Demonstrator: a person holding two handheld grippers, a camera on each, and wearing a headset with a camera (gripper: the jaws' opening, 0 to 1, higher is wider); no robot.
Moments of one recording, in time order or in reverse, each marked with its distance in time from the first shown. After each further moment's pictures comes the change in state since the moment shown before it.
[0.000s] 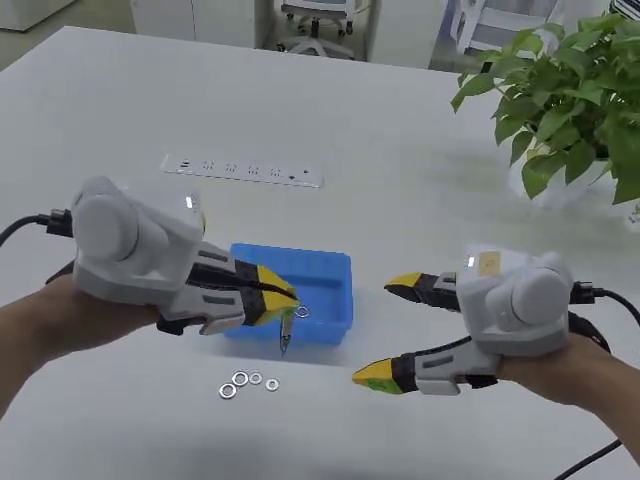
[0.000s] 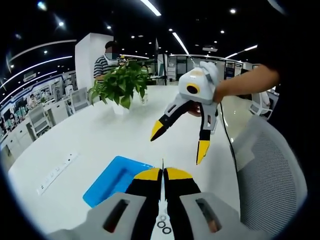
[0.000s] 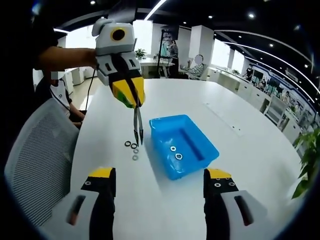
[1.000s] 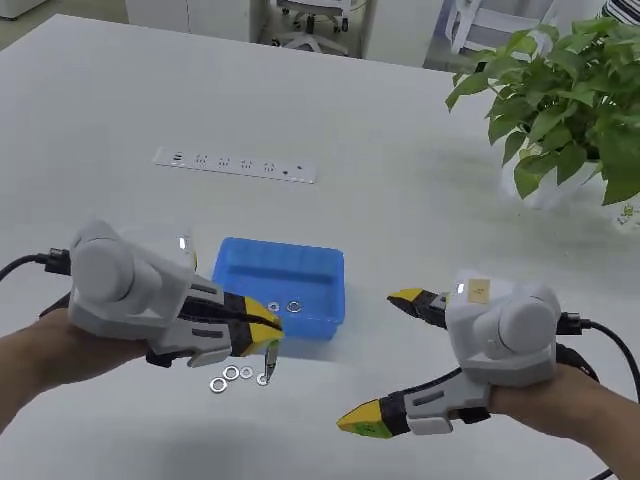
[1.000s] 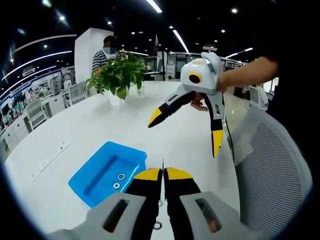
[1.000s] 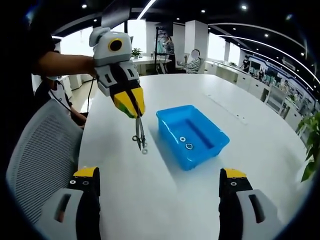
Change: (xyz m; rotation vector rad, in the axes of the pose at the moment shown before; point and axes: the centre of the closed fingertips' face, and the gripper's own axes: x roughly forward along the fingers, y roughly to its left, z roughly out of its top) left arm 0.008 -0.013 -0.035 -0.027 0.021 -0.021; right arm 0.005 0.020 -0.017 0.079 0.020 0.007
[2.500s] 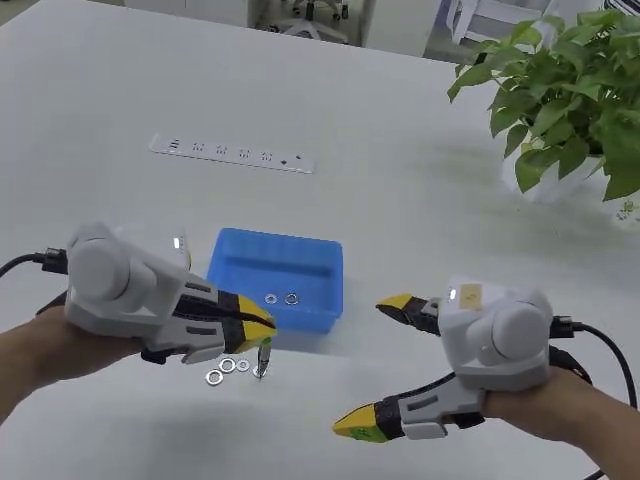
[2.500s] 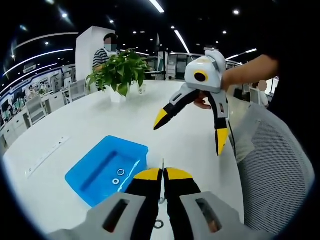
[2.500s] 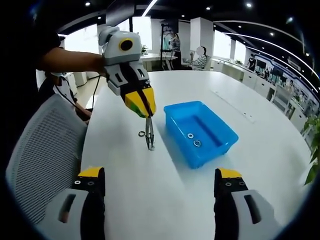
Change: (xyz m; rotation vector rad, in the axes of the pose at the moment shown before) left arm 0.005 0.005 -0.015 -0.020 -0.005 -0.006; right arm 0.008 0.011 -0.007 -0.023 0.026 0.057
